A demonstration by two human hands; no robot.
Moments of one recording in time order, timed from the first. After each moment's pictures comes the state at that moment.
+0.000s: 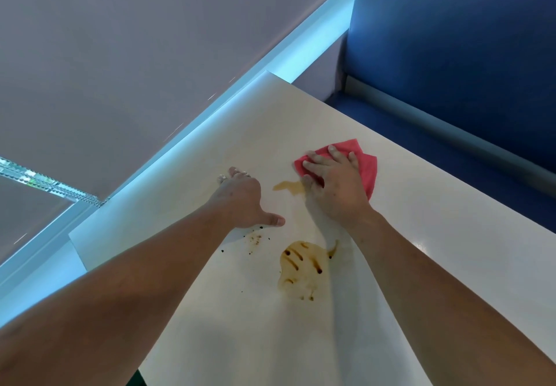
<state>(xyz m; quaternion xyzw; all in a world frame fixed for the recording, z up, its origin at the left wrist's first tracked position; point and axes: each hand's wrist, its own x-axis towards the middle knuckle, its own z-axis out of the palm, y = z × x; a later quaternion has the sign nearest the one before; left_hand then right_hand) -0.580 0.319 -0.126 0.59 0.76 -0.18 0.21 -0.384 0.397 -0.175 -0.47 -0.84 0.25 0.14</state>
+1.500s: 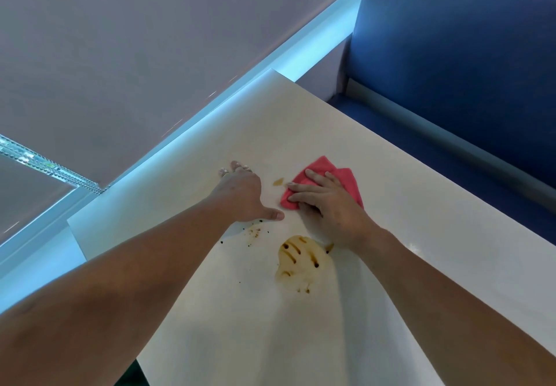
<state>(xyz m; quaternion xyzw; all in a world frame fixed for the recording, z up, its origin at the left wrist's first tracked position) -0.579 0.314 -0.129 0.59 0.77 -0.18 0.20 -0.364 0.364 -0.179 -0.30 -0.90 0.29 0.13</state>
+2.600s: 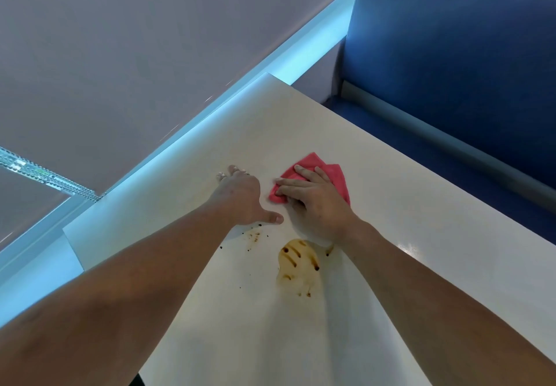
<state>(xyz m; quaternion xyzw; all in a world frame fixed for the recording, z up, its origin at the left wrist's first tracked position) -0.583 0.319 -0.134 0.59 0.76 -0.17 0.20 -0.393 0.369 -0.187 -0.32 -0.90 0.26 0.13</state>
